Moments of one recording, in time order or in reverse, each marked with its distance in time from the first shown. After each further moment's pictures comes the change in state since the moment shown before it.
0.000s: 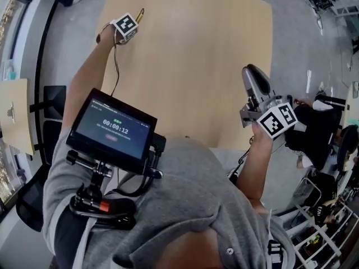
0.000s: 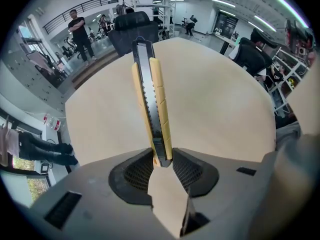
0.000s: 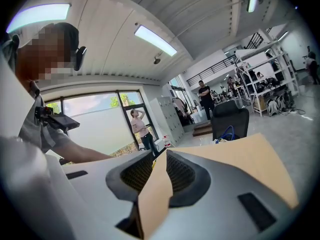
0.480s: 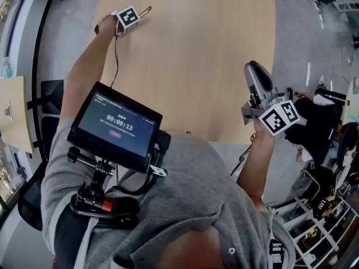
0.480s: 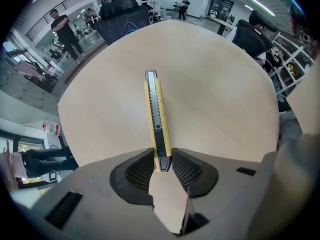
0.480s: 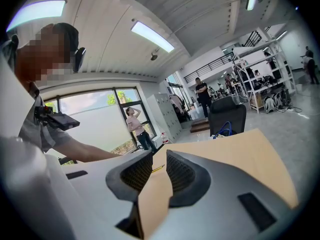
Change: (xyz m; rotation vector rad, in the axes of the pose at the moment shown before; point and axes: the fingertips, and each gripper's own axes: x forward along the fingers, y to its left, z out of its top) left arm 0.019 0.007 -0.020 0.097 0.140 0.021; right arm -0.004 0.004 -0.012 0.014 0.028 -0.026
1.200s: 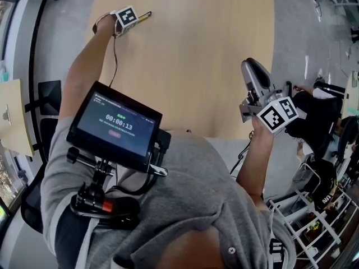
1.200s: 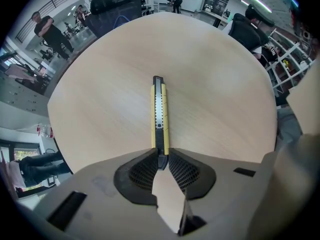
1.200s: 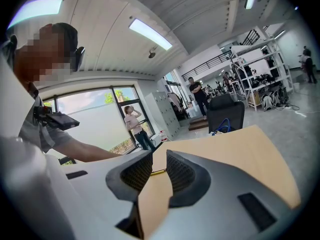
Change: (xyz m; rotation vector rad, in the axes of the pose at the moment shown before) left arm 0.020 -0.015 -0.012 0.054 0.070 -0.037; right arm -0.003 0.006 -0.014 0.020 0.018 -0.020
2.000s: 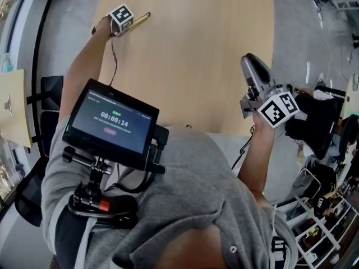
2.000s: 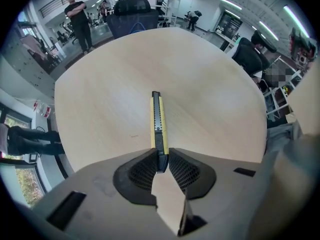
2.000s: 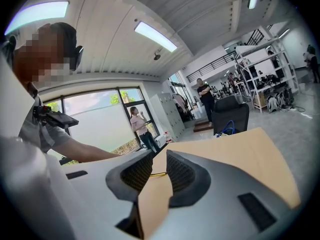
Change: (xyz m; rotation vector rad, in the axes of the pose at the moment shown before) left arm -0.006 -0.012 -0.006 -0.176 -0.126 -0.101; right arm 0.010 -0.003 0.001 -0.014 -0.001 0.047
